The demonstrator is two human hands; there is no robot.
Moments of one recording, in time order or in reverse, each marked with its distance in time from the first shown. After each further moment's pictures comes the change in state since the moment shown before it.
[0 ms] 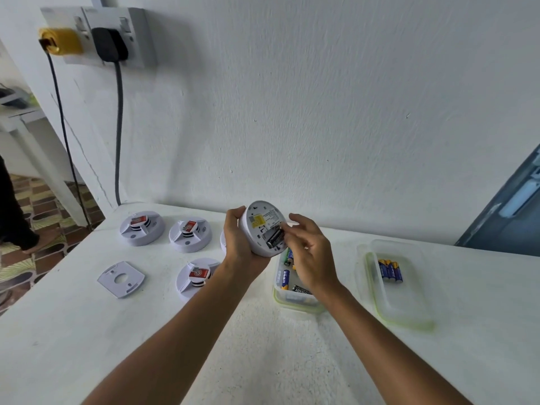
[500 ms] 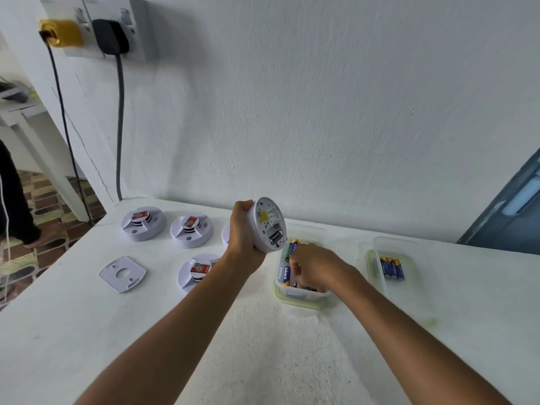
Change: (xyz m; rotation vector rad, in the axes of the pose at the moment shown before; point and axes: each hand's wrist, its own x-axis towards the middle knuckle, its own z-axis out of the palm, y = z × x) left_hand 0.015 0.003 -0.009 0.254 0.114 0.073; right_hand 0.019 0.010 -0.015 -1.057 -0.795 0.147
